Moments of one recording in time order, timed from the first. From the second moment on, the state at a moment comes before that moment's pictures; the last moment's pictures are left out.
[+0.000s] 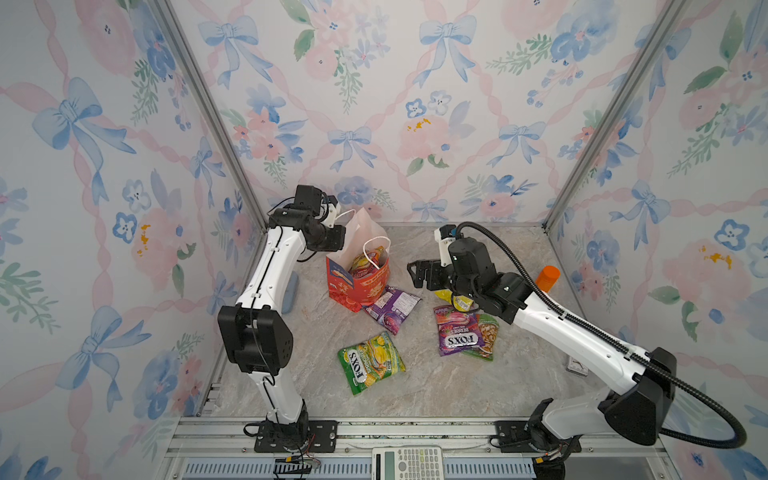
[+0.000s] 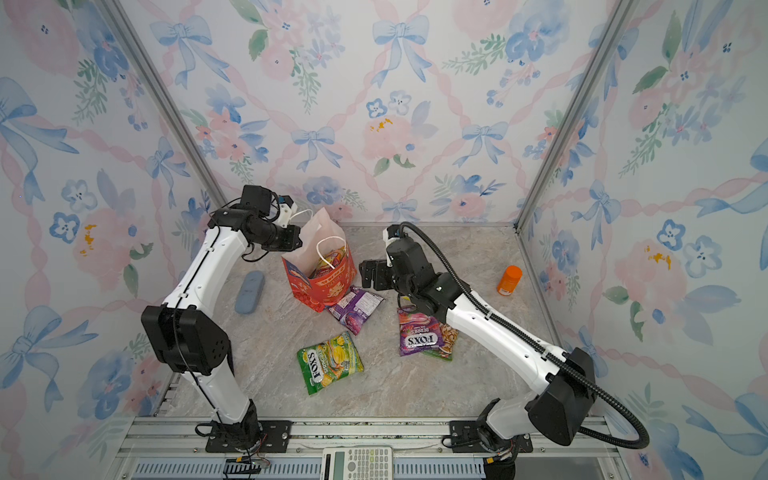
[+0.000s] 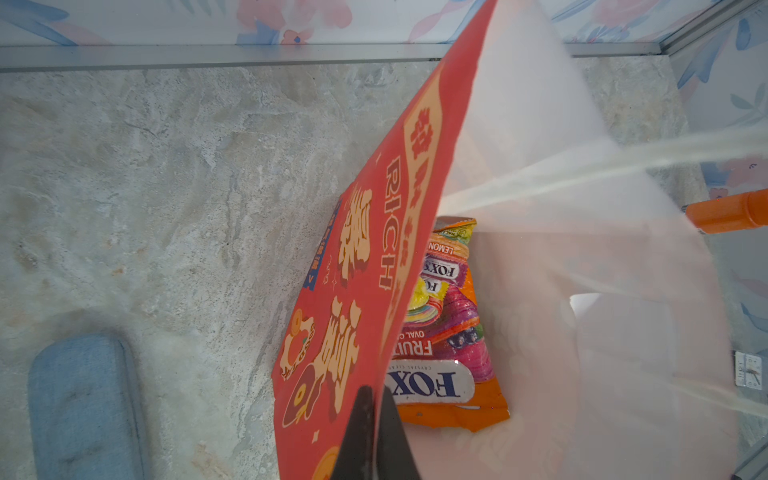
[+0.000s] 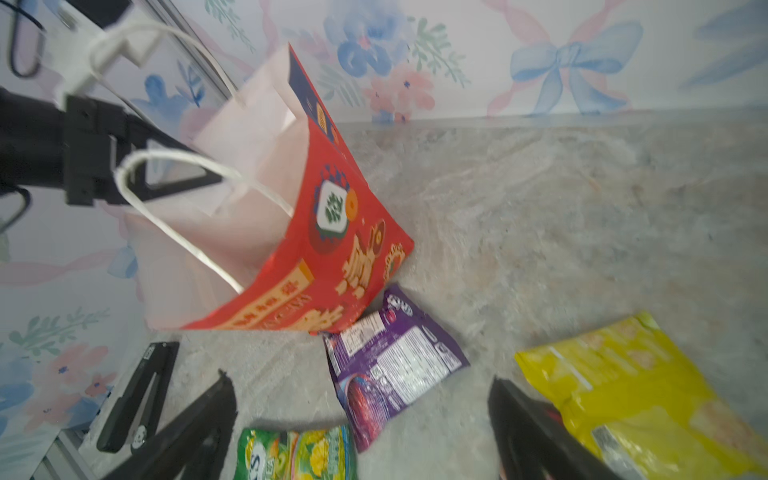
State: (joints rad) left arm -0.11 1.80 1.86 -1.04 0.28 -0.04; right arm 0.78 1.38 1.24 -0.45 0.14 0.52
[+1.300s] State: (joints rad) left arm -0.10 1.80 1.86 -1.04 0.28 -0.04; right arm 1.12 1.75 1.05 -0.61 0.04 0.64
